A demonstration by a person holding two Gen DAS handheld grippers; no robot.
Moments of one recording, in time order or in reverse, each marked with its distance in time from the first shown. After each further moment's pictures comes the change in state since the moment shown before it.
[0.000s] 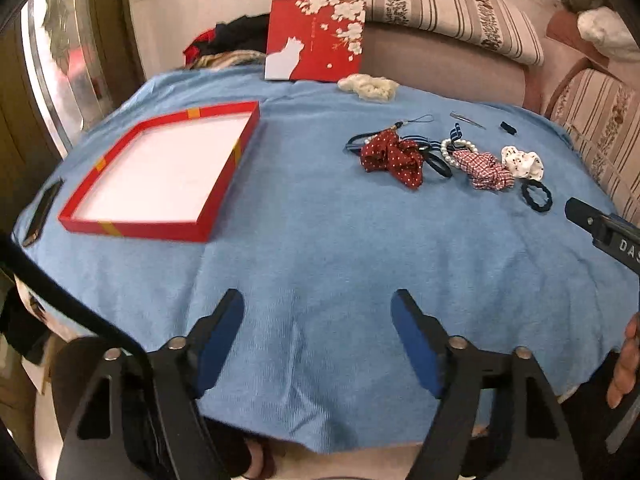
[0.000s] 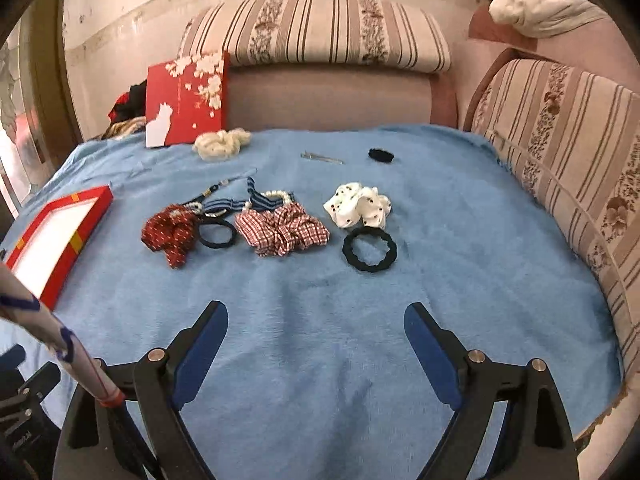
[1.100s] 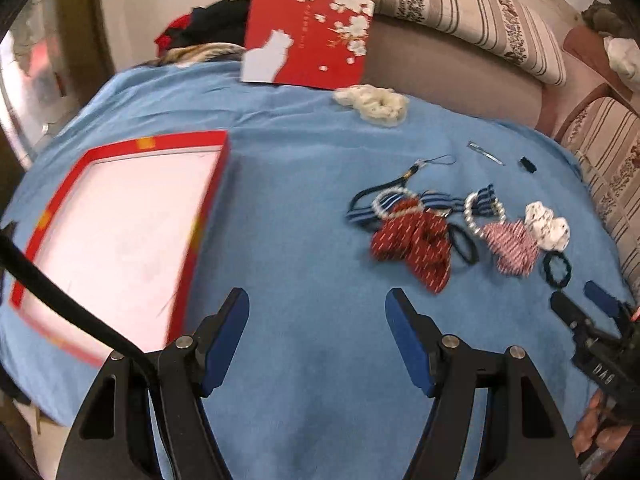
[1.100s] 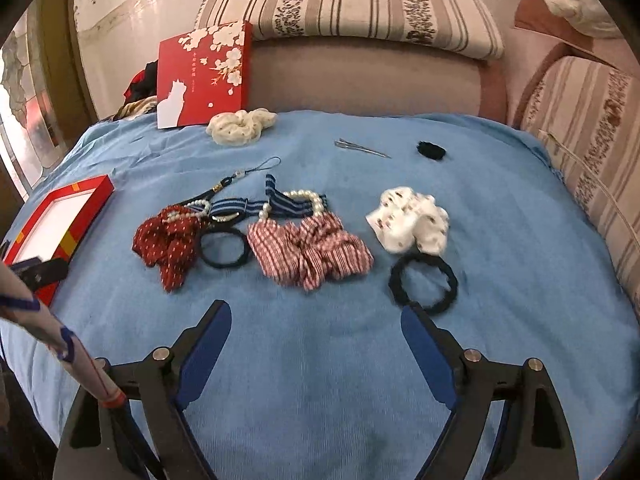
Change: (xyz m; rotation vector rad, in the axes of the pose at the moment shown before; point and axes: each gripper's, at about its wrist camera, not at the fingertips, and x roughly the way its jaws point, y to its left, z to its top) left arm 0.085 0.007 0.113 -0.006 0.066 -0.096; right arm 0.081 0.012 0.036 -0.064 0.075 0.111
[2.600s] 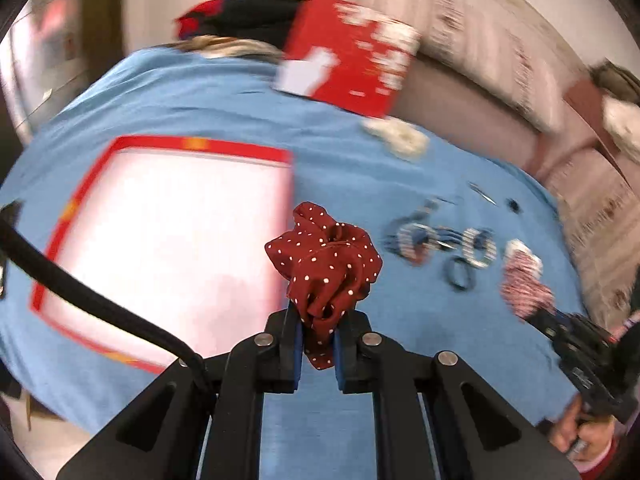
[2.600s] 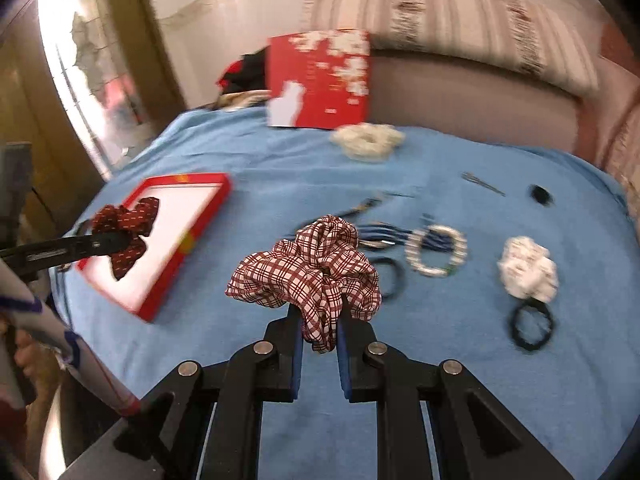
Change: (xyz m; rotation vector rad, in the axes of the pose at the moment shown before) left arm -0.050 0.116 0.023 -0.136 0.018 -0.081; right arm -0.036 0.098 0.030 -0.129 0.028 0.308
